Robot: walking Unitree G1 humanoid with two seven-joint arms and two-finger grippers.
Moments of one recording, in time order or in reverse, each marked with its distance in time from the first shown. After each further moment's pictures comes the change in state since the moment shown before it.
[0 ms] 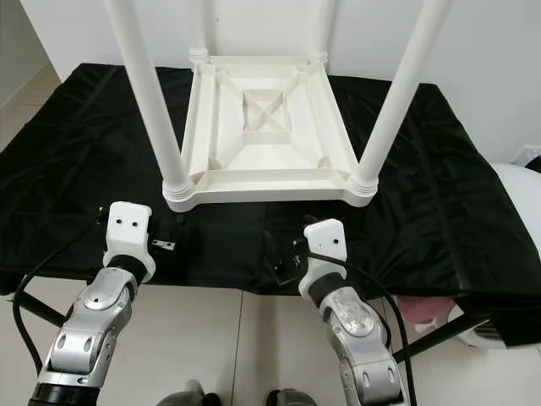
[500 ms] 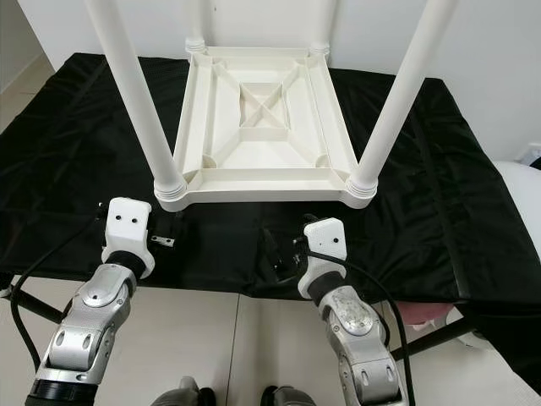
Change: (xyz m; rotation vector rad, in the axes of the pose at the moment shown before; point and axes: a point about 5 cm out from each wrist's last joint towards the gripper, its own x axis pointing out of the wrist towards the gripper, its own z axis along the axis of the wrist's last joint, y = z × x) left arm 0.001 0.001 0.004 0.022 -0.026 -0.001; right arm 0.002 0.003 0.002 0.007 -0.010 0.011
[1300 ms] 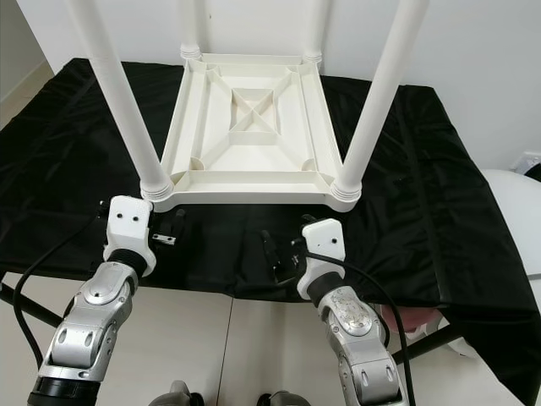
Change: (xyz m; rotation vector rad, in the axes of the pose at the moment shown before) left arm 0.002 0.000 0.004 0.011 -0.014 -0.011; right arm -0.001 -0.004 0.000 -0.047 0.003 -0.026
